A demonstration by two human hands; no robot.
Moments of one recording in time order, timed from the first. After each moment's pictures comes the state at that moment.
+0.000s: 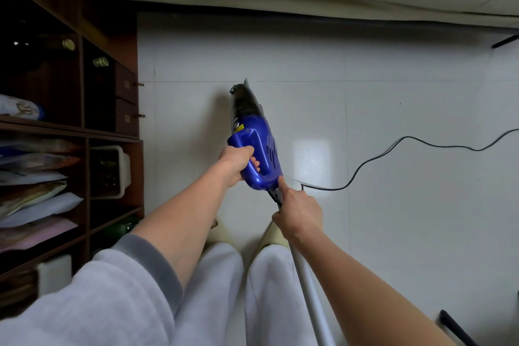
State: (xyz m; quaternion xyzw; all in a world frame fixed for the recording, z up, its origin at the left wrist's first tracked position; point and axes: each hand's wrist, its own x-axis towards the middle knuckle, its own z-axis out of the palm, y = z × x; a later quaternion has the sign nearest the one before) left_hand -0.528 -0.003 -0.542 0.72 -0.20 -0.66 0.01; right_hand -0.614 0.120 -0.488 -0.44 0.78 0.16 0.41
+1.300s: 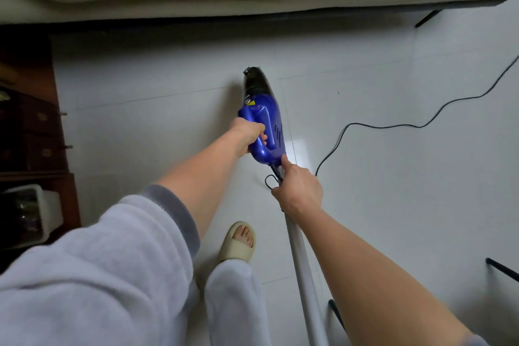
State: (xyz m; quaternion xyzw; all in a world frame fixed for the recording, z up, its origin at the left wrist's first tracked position) left_hand -0.754 0.026 -0.556 0.66 -0.37 -0.65 -0.04; right_hand -0.793 0.166 -0.513 -0.34 0.86 0.08 0.36
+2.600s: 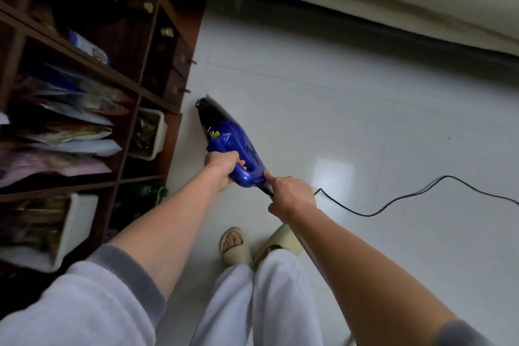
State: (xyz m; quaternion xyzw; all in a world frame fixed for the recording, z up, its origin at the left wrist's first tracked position) left_hand -0.435 0.034 -0.549 0.80 -0.10 -0.58 0.14; right_hand -0.573 0.098 -0.509 -0.66 0.61 0.21 0.39
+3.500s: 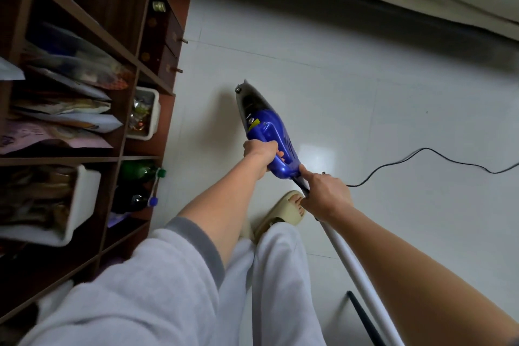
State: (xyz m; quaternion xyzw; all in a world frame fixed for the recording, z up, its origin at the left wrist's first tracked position) left_hand -0.463 0.092 -0.531 0.74 -0.15 -0.65 0.08; right_hand -0.580 0.177 -0.477 -0.57 0.70 0.23 0.36
